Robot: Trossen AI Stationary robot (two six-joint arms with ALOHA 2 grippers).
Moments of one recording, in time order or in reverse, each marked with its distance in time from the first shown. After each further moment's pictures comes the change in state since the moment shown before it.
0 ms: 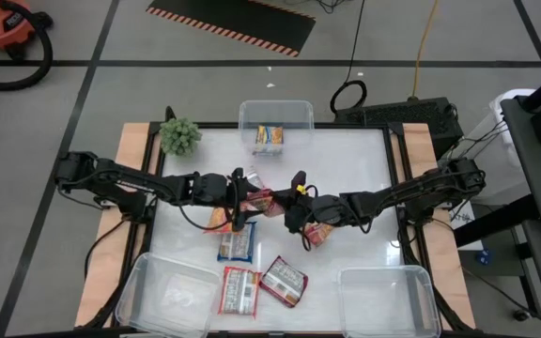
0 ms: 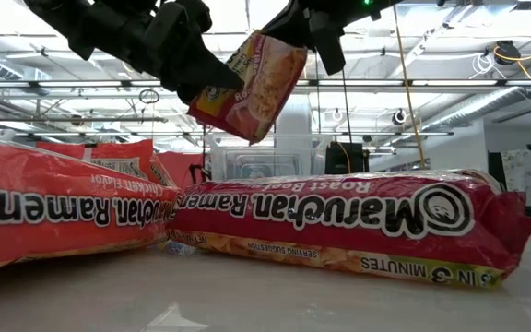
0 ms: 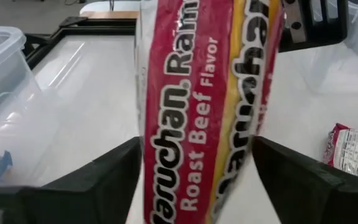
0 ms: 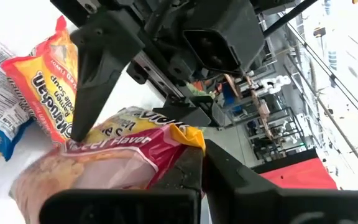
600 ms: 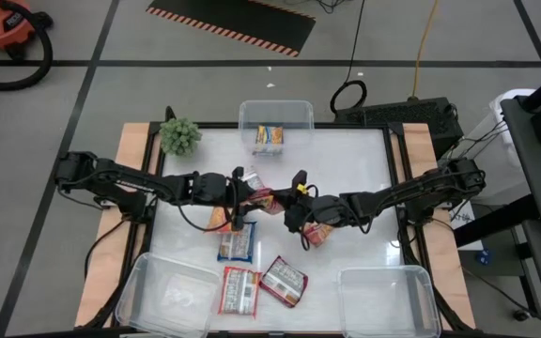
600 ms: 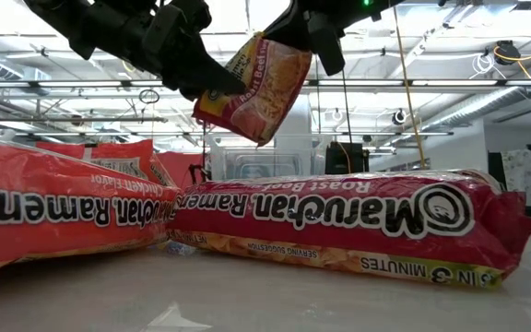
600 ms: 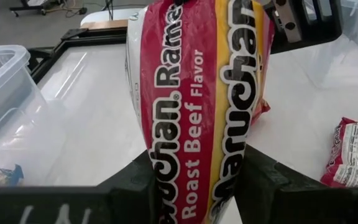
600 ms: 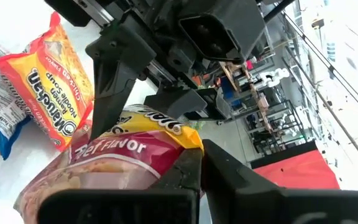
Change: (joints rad) left arm 0.000 -0.003 0.000 0.009 0.000 0.071; right arm -0.001 0.000 0.000 -0.003 0.026 0.027
